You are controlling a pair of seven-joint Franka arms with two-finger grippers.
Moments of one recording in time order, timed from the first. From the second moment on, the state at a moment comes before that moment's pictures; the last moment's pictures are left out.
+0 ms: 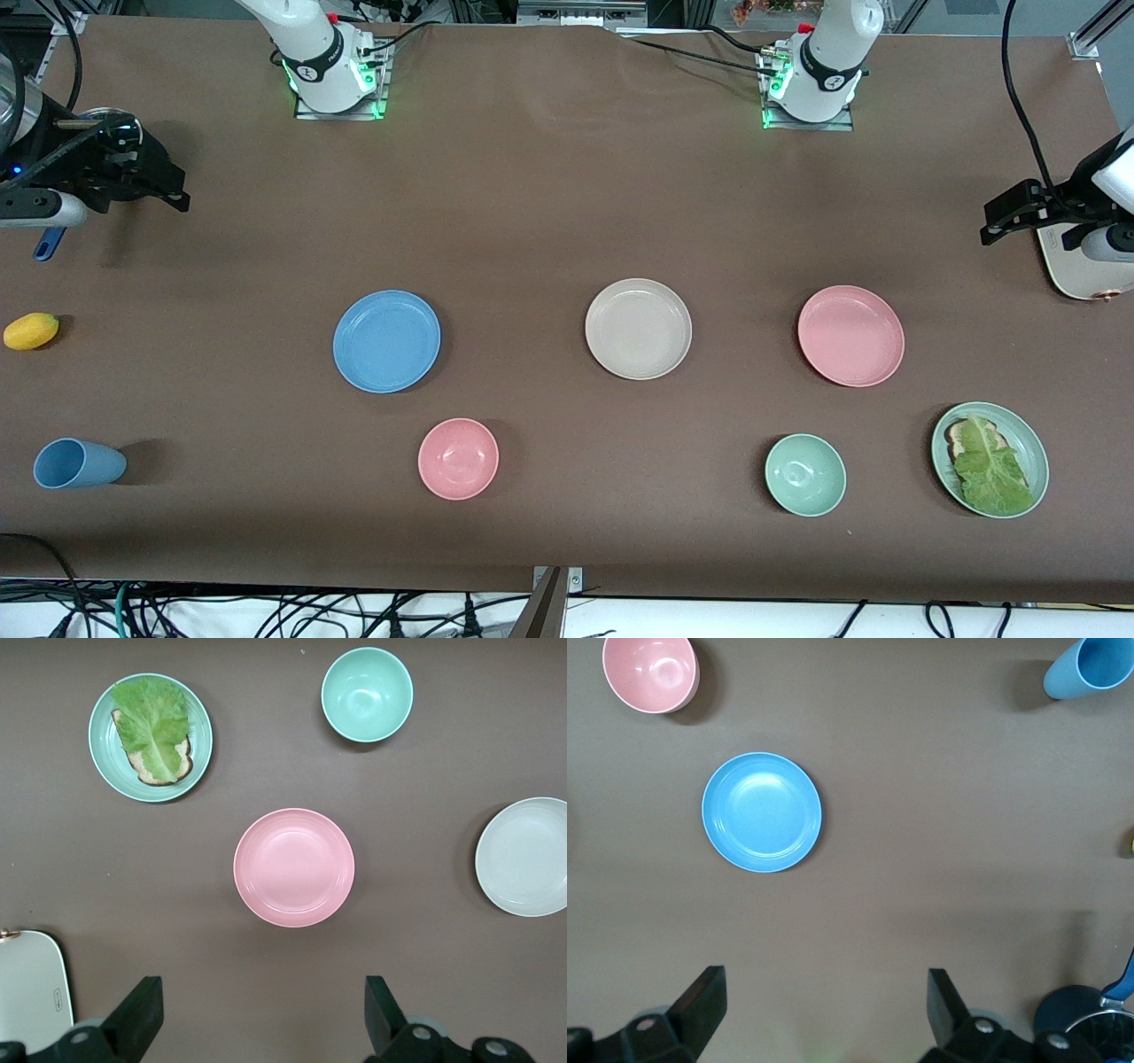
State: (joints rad) left arm -0.02 0.05 0.06 -1.55 0.01 1.59 0.08; right arm 0.09 0.03 -0.01 -1.52 0.00 1.51 0.05
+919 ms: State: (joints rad) left arm 0.06 0.34 0.07 -1.54 -0.01 1.60 0.08; right arm 0.09 0.03 -0.01 -1.52 0.00 1.51 0.05
